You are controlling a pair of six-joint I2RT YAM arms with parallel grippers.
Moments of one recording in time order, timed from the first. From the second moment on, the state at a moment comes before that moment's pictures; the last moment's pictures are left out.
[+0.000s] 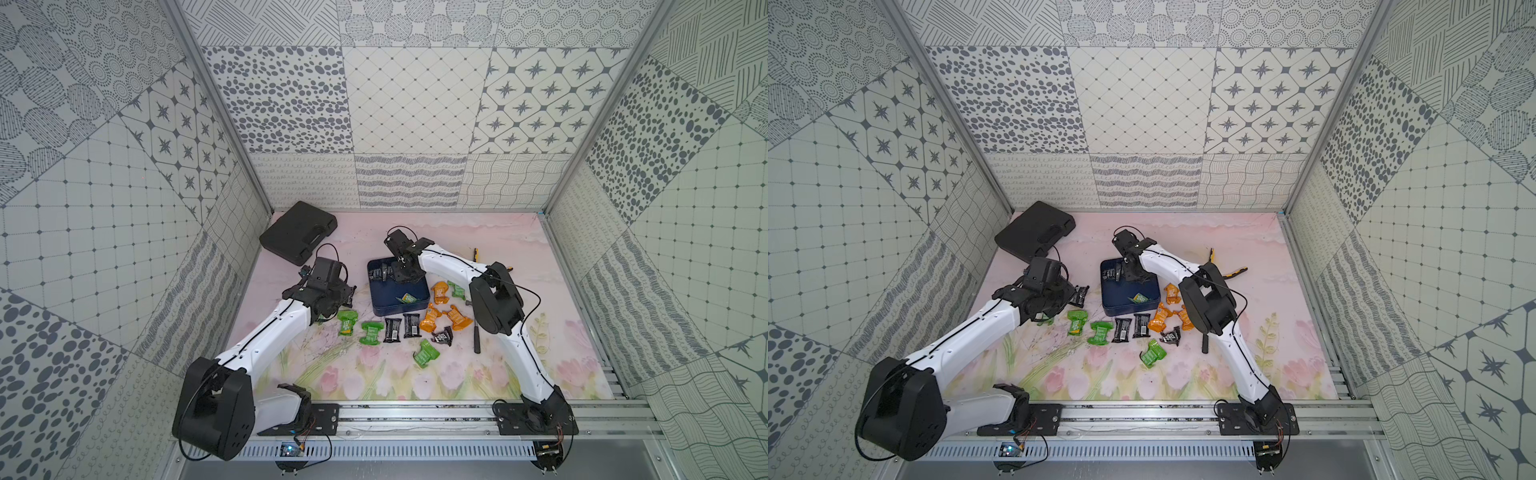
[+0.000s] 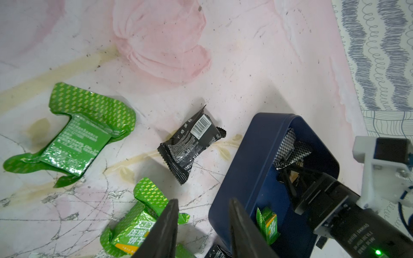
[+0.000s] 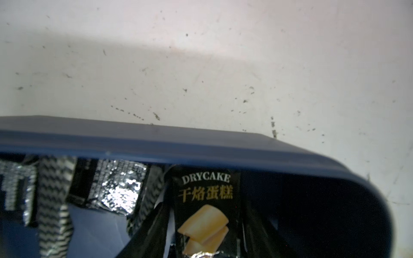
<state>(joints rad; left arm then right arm) -0.27 1.26 0.82 -0.52 -0.09 -1.10 0.71 2.37 1.98 -0.82 0.23 0.39</state>
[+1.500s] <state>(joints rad) -0.27 1.22 0.84 -0.51 -0.07 -1.05 0.70 1.97 1.75 -0.87 0.25 0.44</state>
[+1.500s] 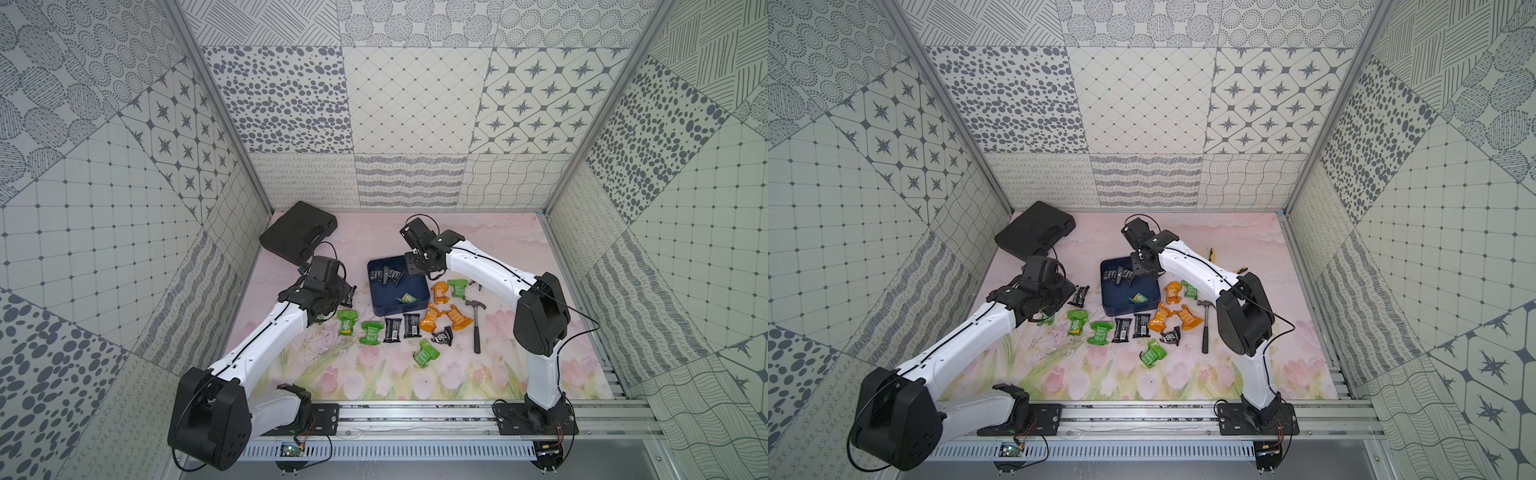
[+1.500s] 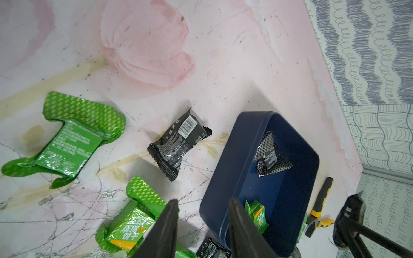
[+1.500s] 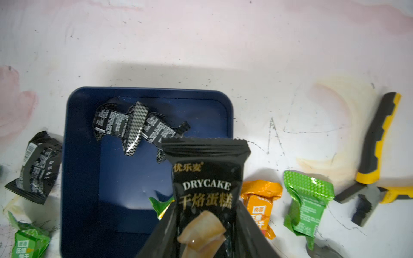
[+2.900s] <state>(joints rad) -0.48 1.60 1.22 -0.57 -0.04 -0.96 0.49 2.07 1.63 -0.71 0.12 0.43</state>
